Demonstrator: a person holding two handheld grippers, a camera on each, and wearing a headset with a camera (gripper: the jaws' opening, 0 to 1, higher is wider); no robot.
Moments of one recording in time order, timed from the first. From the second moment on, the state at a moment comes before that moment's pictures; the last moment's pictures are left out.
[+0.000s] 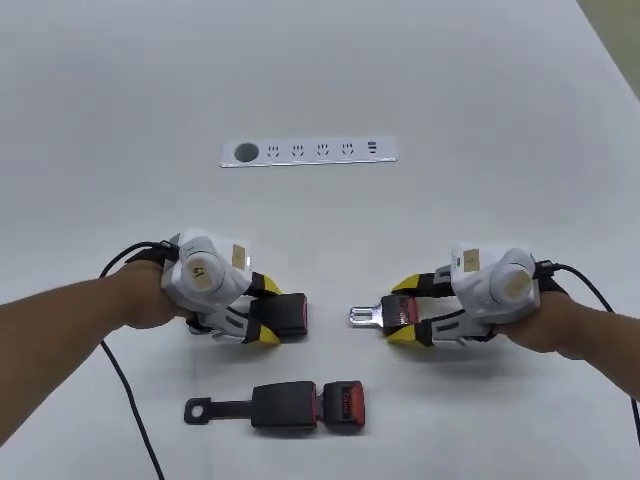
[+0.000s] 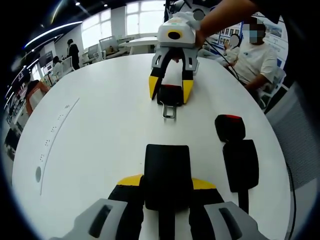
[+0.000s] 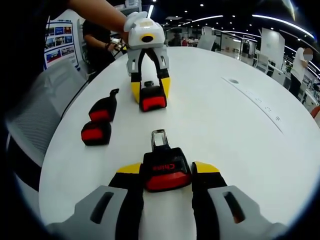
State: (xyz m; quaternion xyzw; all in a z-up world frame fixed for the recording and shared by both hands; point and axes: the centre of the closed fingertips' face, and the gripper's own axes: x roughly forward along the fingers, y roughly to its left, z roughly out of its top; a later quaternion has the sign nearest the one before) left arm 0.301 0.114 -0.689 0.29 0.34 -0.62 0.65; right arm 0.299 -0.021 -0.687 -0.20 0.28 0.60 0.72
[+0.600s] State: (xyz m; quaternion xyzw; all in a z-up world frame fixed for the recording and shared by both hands) left arm 0.302 0.115 -0.689 0.29 0.34 -0.61 0.65; right arm 0.297 -0.044 -0.678 -0.21 0.29 0.59 0.72
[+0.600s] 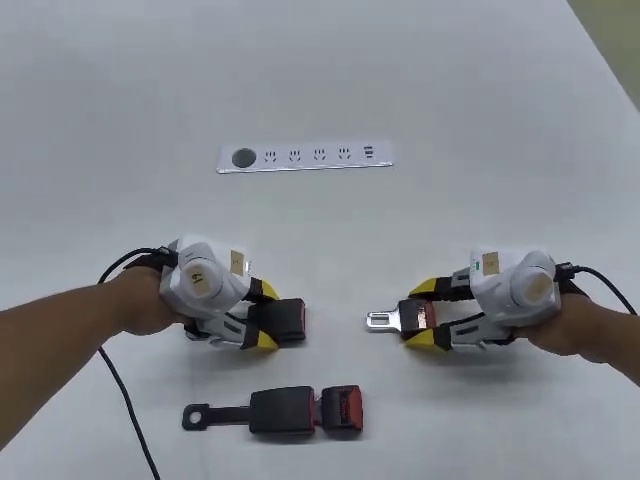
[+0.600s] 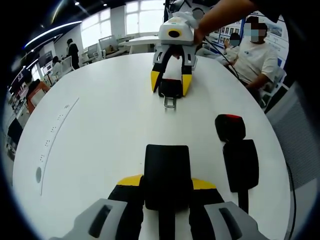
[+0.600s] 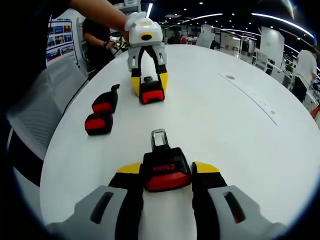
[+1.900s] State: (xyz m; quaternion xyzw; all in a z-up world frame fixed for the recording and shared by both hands) left arm 0.309 0.141 -0.629 0.14 0.36 -0.46 0.80; right arm 0.326 -0.056 -0.636 -0.11 0.27 0.36 0.89
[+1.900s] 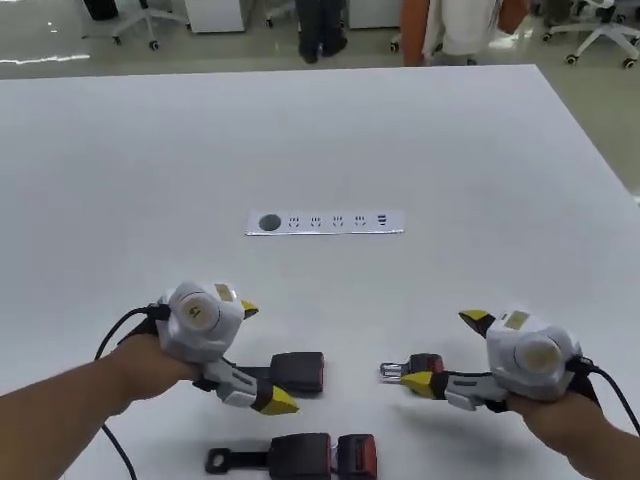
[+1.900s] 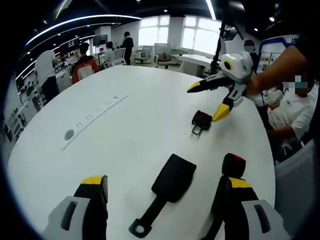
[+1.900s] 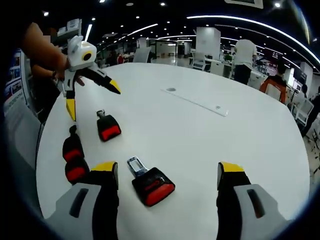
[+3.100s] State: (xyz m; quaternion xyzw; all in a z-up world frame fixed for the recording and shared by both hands) left arm 0.232 0.220 -0.563 0.00 0.26 -0.31 0.91; right arm 0.246 -0.066 -0.575 -0.04 0.19 0.22 0.96
